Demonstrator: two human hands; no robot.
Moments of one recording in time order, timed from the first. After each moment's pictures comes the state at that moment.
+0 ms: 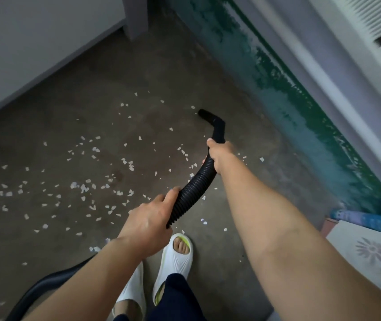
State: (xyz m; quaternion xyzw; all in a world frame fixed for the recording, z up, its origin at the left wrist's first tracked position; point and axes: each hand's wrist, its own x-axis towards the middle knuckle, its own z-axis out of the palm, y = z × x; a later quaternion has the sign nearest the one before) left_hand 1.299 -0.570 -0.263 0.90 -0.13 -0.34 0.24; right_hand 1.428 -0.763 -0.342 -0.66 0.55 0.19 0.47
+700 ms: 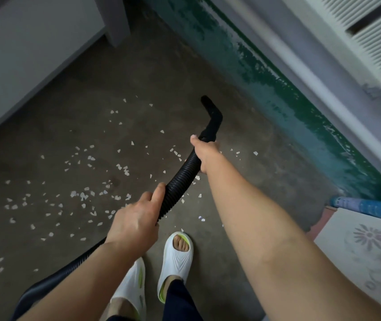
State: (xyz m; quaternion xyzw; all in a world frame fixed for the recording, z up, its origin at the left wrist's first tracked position) left_hand 1.319 -0.589 -0.231 0.93 -0.12 -0.34 0.12; right_hand 1.436 -0.770 -0.317 -0.55 0.58 0.24 0.55
